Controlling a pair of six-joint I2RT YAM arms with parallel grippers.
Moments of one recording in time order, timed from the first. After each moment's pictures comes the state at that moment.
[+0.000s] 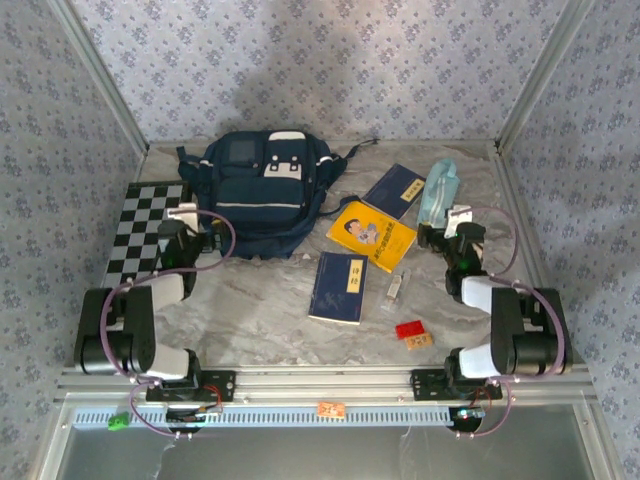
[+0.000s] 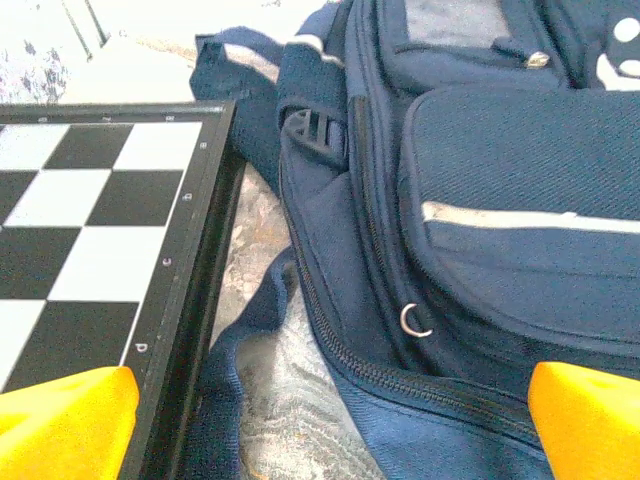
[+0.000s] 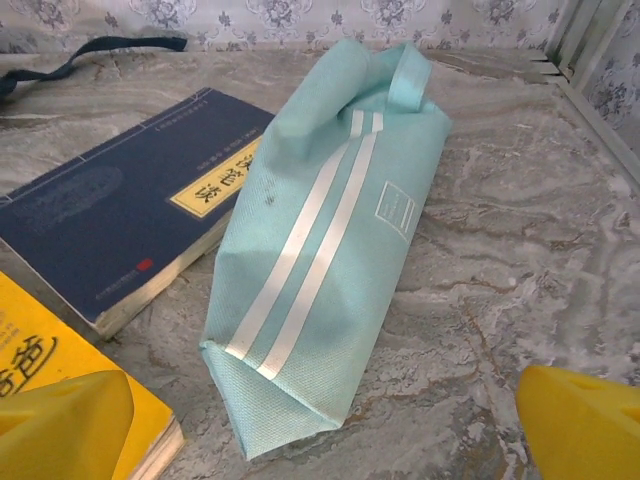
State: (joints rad) left arm 0.02 1.37 0.45 0.51 -0.02 -0.03; right arm -0.02 1.36 0.41 0.56 0.03 -0.01
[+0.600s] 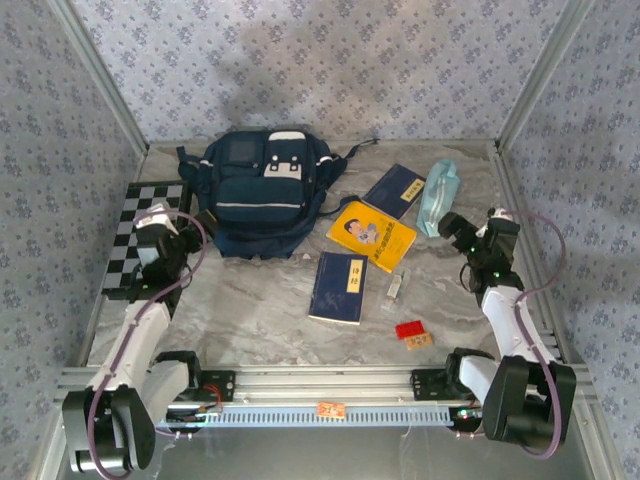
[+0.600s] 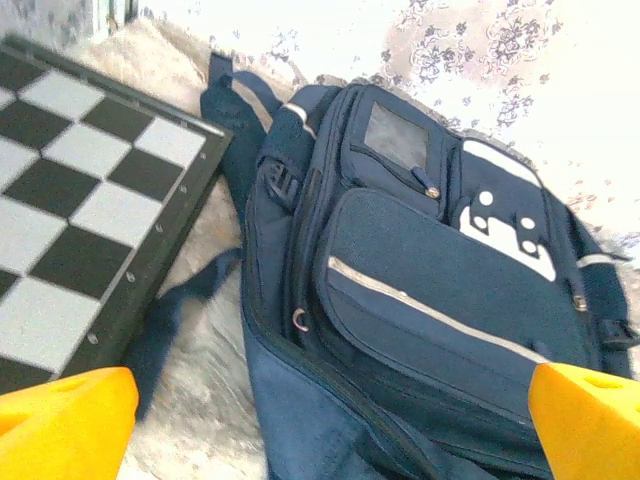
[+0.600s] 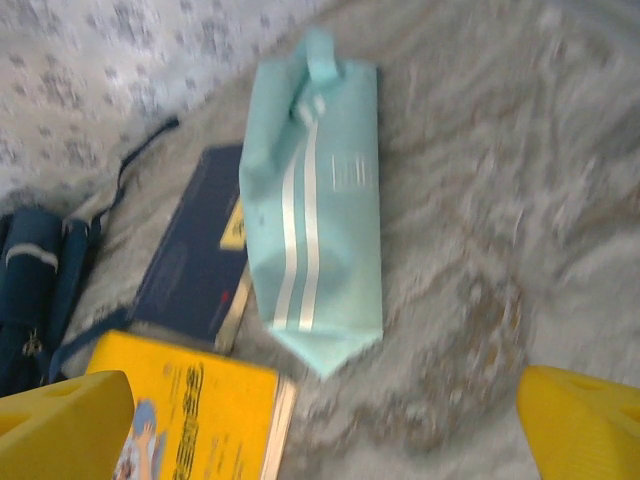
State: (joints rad) left arm 0.02 0.89 0.49 0.02 0.03 -0.52; right arm -0.16 1.02 0.53 -0.05 -0.16 0.51
